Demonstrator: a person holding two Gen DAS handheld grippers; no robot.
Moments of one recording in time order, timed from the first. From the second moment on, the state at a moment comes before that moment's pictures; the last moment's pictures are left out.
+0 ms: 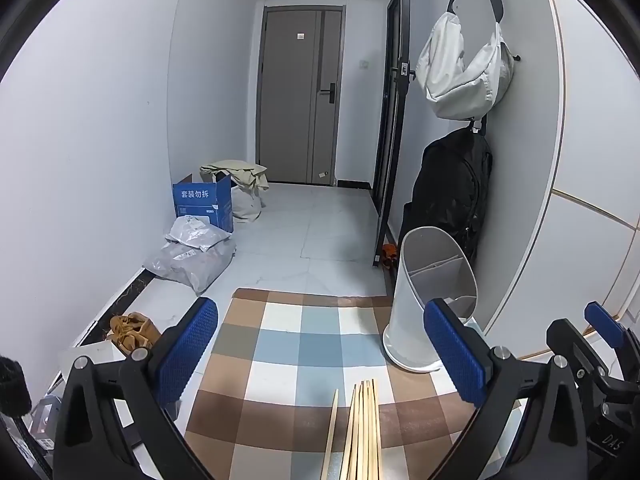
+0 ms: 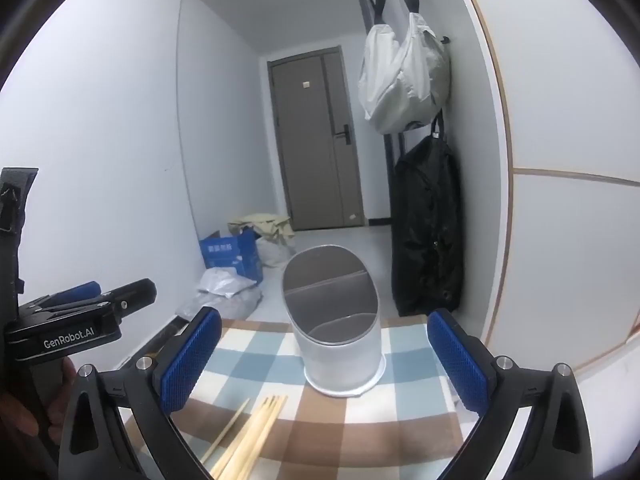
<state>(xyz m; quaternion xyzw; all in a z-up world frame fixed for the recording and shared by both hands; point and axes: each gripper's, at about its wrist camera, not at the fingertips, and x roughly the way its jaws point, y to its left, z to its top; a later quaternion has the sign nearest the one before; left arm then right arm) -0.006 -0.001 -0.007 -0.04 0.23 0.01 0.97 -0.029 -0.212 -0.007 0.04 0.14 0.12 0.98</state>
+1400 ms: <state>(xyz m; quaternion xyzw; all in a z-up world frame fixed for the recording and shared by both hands) -0.004 0.002 -0.008 -0.04 0.24 0.01 0.97 -0.029 -0.211 -0.010 0.03 0.14 0.12 0.98</state>
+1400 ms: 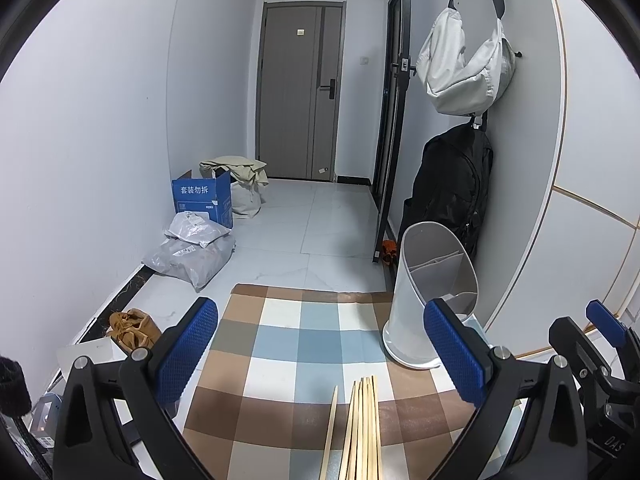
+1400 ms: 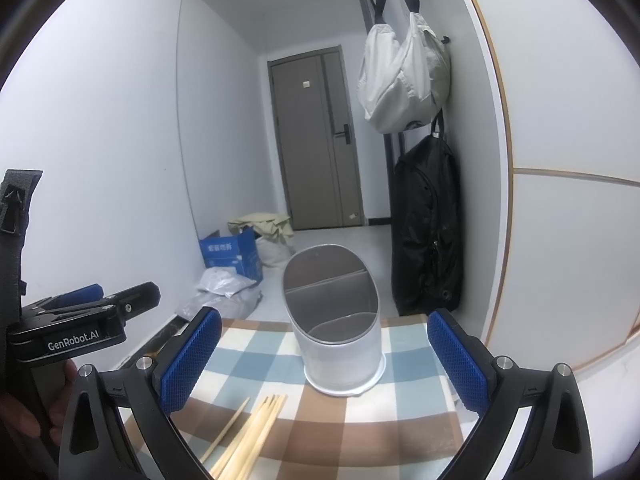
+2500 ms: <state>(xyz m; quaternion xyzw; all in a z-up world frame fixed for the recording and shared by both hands) 0.067 0.026 -0.103 -0.03 0.49 0.02 0.87 0.008 -0.202 -0.022 0.02 0.18 0.11 0.98</state>
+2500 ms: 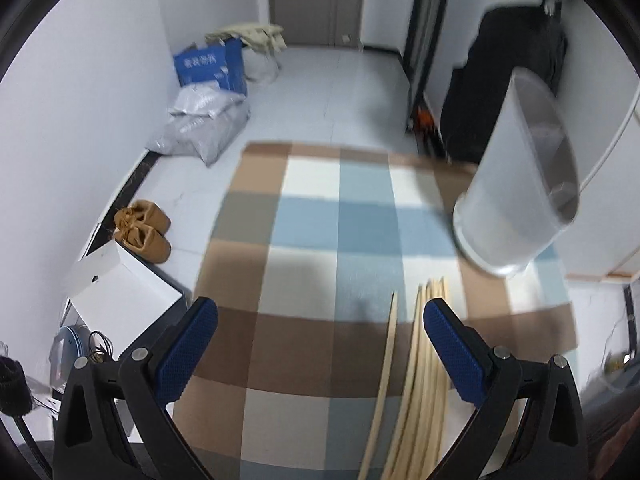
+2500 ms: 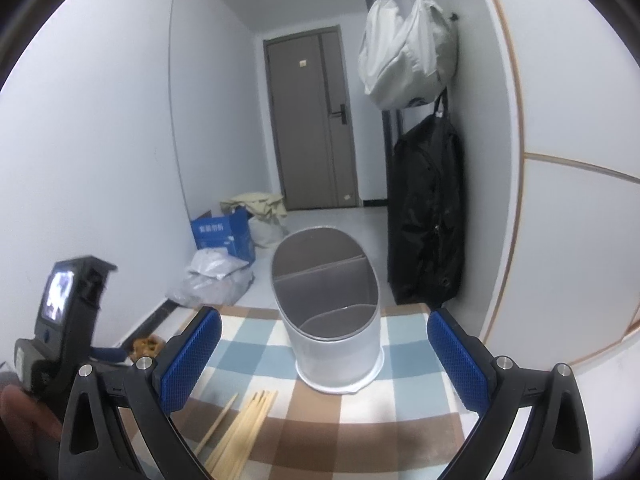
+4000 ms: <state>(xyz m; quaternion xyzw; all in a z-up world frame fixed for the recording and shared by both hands) 0.100 0.027 -0.111 -0.10 0.55 -0.06 0.83 0.066 -0.182 -0.083 0.04 0.38 0.19 0.91</state>
